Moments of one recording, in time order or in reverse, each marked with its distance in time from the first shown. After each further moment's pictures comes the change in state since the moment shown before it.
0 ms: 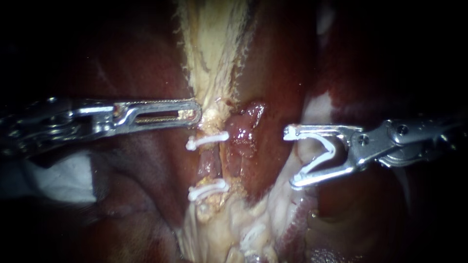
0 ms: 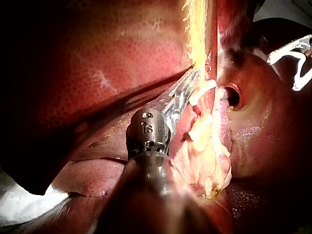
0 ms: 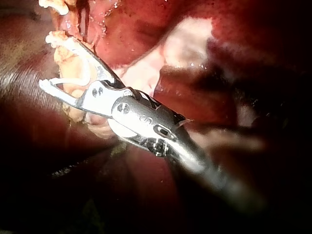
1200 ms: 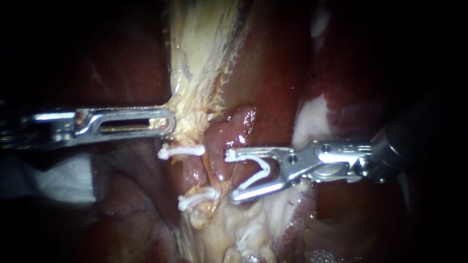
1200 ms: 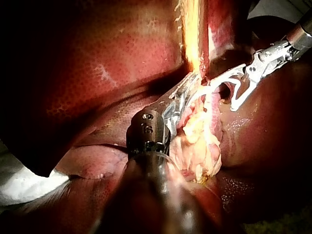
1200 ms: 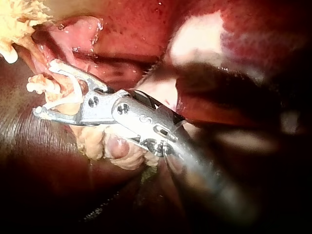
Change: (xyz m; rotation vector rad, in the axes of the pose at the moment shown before) right arm -0.011 0.004 0.013 0.087 -0.011 0.102; left arm -0.003 -0.006 -0.008 0.038 -0.009 -0.026
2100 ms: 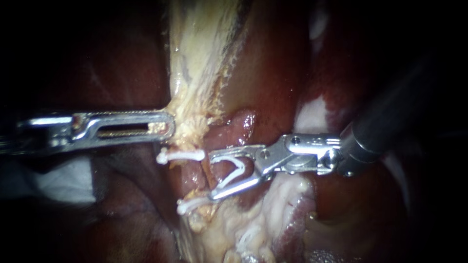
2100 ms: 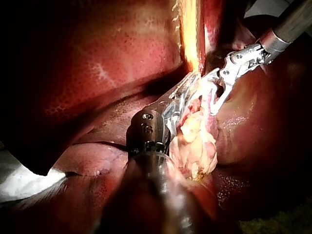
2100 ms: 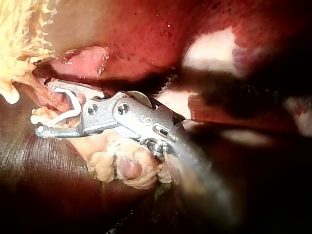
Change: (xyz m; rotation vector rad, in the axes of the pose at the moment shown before) right arm -0.001 0.003 0.003 0.161 -0.018 0.010; left arm 0.000 -0.001 0.000 0.003 -0.005 -0.001
